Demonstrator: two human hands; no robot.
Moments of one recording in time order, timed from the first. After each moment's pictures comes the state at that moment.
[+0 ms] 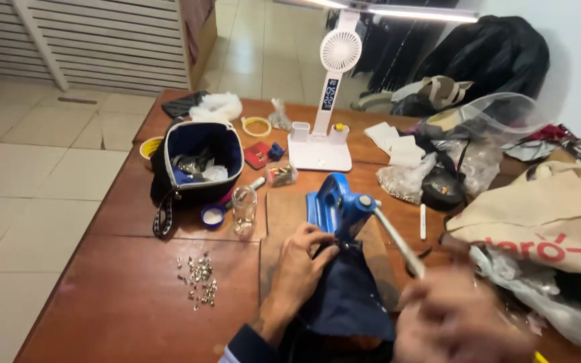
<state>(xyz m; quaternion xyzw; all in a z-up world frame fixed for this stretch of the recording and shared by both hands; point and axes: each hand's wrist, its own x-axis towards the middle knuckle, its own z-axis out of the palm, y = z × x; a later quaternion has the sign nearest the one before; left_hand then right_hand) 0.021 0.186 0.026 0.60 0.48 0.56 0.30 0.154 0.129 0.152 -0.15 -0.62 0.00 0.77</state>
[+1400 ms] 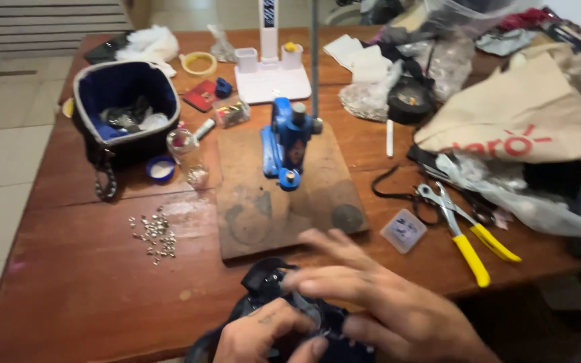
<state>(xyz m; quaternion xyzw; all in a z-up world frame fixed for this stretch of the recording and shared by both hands) 0.024 -0.002 0.042 0.67 0.42 0.46 0.40 0.248 0.061 0.135 -0.19 -0.89 0.29 0.29</state>
